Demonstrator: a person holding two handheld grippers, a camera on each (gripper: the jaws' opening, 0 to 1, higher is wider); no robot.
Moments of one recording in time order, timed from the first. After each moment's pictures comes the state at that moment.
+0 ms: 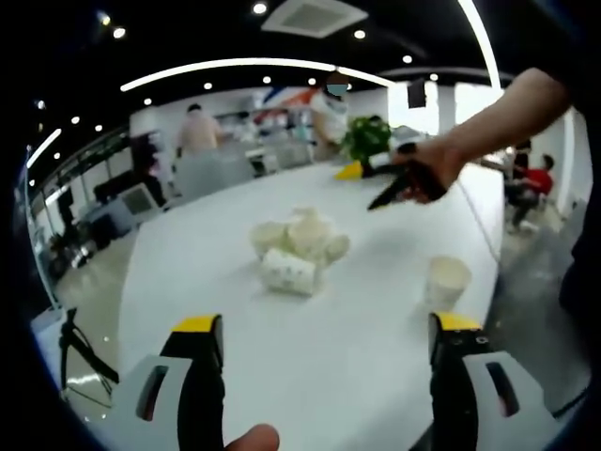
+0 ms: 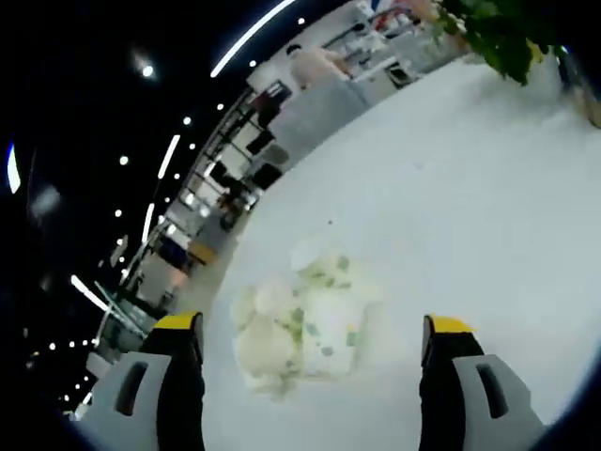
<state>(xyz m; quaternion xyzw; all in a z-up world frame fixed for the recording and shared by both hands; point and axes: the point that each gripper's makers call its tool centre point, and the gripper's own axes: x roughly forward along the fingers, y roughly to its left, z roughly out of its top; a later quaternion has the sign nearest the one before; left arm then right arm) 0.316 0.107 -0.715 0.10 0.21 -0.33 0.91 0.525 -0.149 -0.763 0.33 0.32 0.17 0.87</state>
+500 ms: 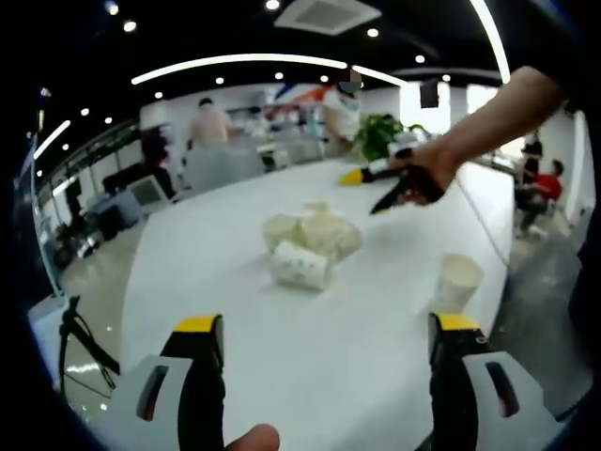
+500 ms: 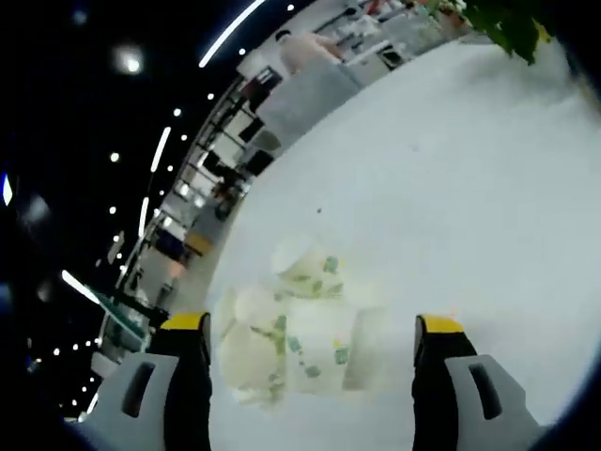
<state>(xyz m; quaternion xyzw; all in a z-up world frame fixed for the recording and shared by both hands) 0.324 0.112 -0.723 0.09 0.22 -0.32 0.92 0.545 -0.142 -0.788 0.33 0.36 0.17 0.86</state>
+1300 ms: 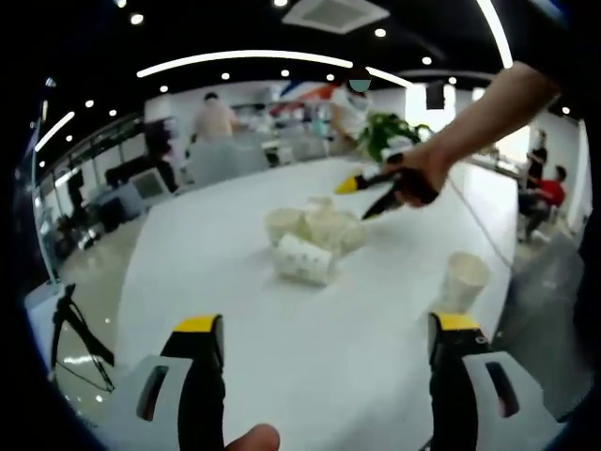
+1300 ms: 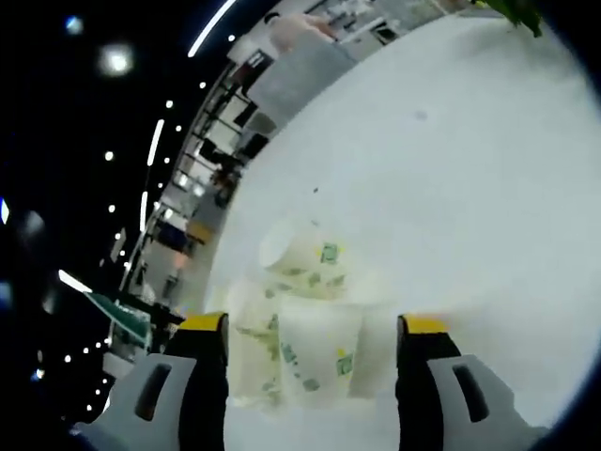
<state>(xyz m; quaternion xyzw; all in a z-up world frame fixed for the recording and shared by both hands) 0.327 0.121 -0.738 0.08 0.23 -0.30 0.92 0.552 -0.123 -0.808 0.34 0.40 0.18 0.83</state>
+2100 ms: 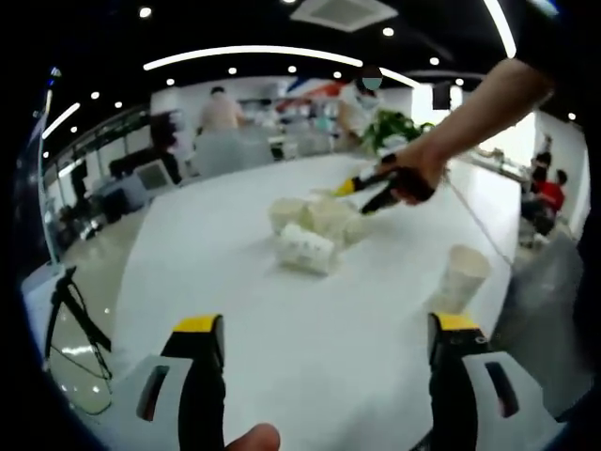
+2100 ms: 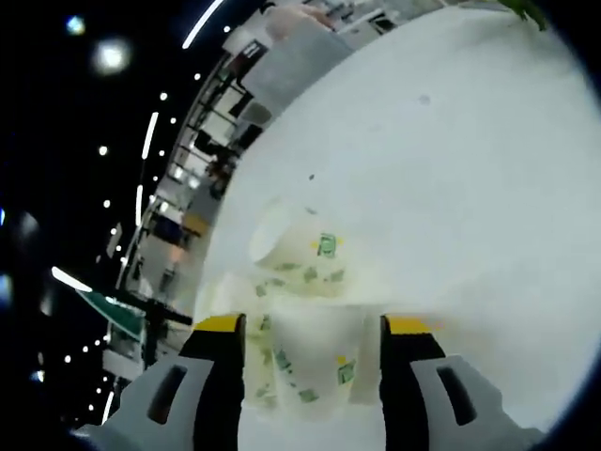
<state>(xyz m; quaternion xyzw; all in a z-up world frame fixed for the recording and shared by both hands) 0.318 0.126 -0.748 0.07 0.24 -0.29 0.92 0.558 -0.112 -0.824 0.34 0.42 0.18 0.82</state>
